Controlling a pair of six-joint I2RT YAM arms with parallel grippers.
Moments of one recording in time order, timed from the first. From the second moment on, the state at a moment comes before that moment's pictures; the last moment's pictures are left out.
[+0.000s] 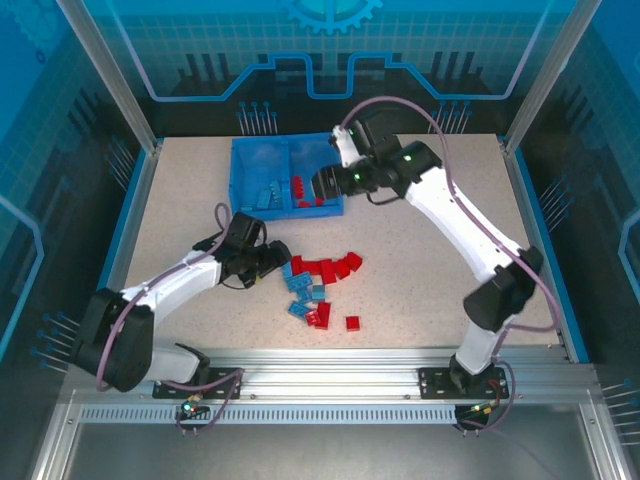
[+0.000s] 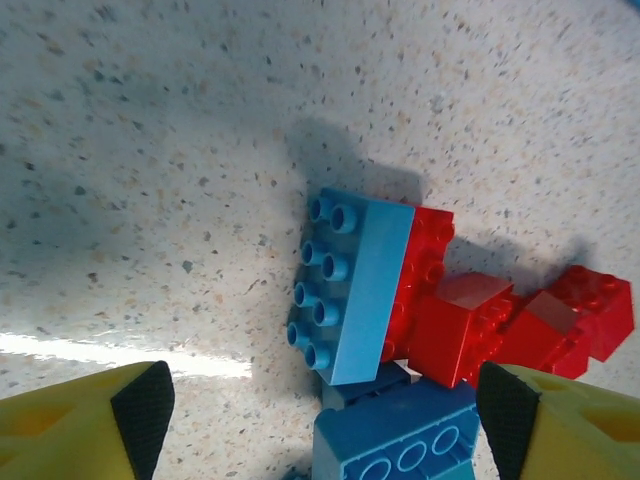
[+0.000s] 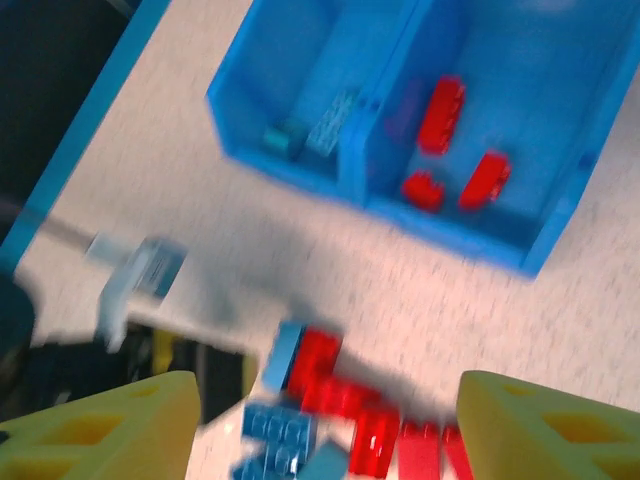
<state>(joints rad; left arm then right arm) -0.39 1.38 0.77 -0.47 0.18 -0.95 0.60 1.72 1.84 -0.98 -0.23 0.27</state>
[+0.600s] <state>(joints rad) -0.41 1.61 0.89 -0.50 0.19 -0.90 0.61 1.64 1.58 -0.99 -0.33 0.26</state>
